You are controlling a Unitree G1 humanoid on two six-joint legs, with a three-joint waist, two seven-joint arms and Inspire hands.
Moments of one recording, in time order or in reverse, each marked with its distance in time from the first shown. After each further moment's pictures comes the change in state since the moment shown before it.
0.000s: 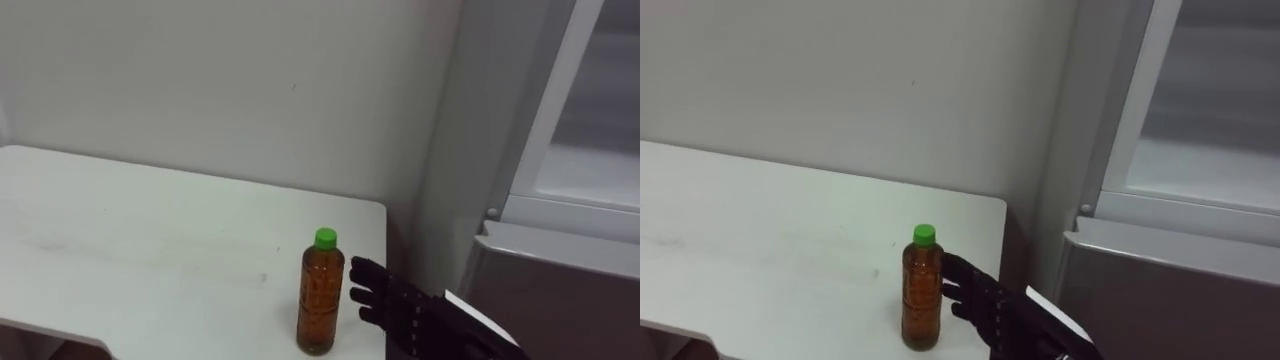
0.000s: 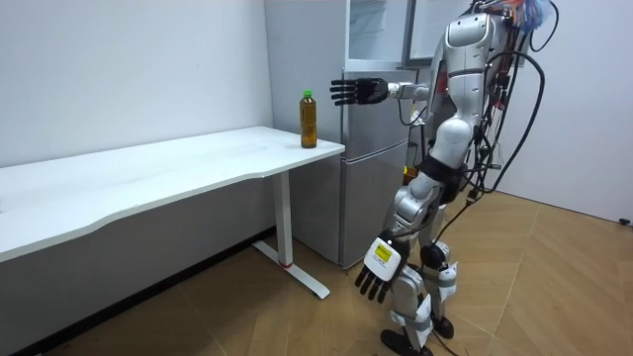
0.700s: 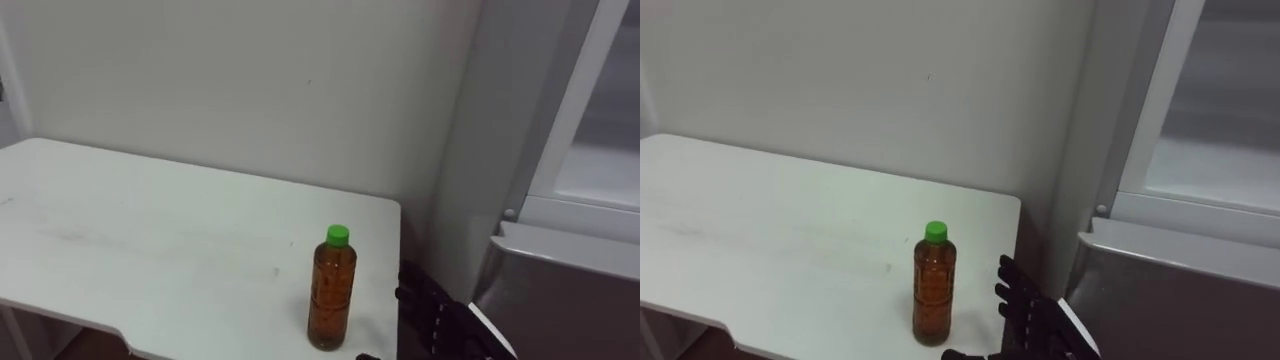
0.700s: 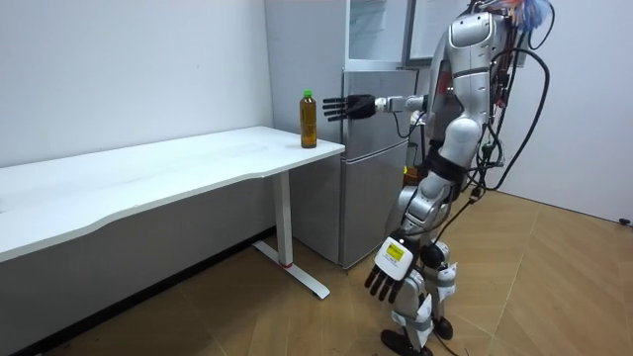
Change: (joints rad) left arm 0.032 -0.042 -0.058 -0.034 -0.002 -0.002 0.087; right arm -0.073 0.106 0.103 0.270 -0.007 -0.056 -0.409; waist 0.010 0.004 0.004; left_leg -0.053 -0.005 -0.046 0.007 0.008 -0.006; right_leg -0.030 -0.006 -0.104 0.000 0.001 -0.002
